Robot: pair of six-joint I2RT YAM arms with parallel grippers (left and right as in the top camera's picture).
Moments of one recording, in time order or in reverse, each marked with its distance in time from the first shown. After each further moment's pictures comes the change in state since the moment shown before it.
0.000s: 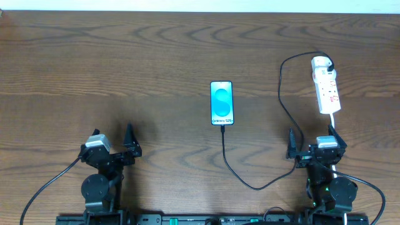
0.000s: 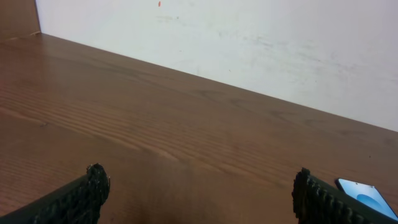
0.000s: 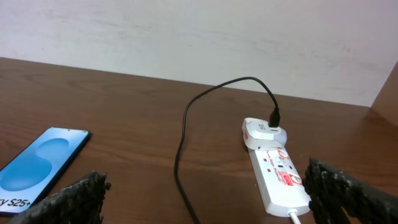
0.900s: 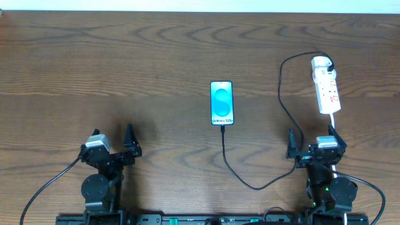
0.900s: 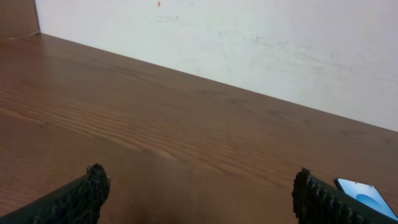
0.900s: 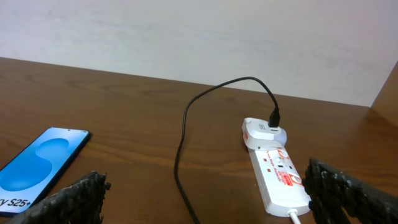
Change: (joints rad) left arm -0.005 -0.001 0.000 0.000 -0.001 0.000; right arm 0.000 0.000 0.000 0.000 0.000 0.000
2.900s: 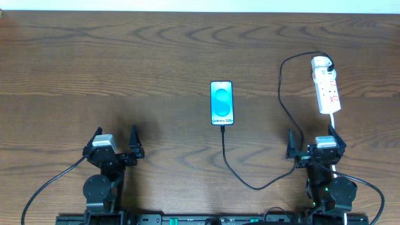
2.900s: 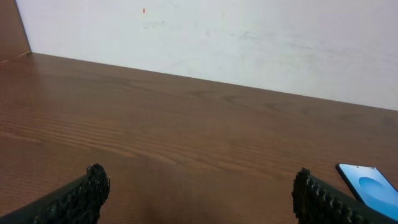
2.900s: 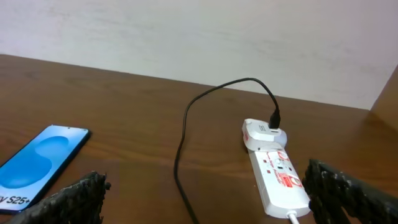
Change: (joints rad) left arm -0.045 -0.008 0.000 0.000 -0.008 0.100; right arm 0.016 0.000 0.000 0.000 0.011 -0.018
